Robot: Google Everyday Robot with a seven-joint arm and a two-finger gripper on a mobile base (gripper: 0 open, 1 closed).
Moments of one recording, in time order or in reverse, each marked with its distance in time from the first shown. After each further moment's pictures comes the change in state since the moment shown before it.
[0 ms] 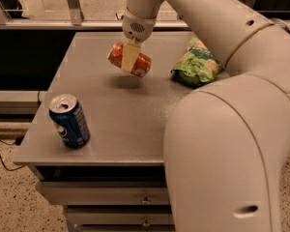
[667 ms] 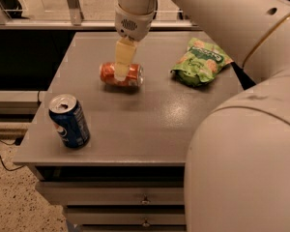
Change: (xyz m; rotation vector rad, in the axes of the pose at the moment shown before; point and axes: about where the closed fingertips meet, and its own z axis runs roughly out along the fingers) arm -0.005 0.046 -0.028 0.033 0.080 0.130
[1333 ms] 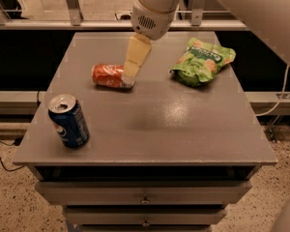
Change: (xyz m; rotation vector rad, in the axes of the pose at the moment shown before) arm 0.034 0.026 -0.039 0.084 -0.064 0.108
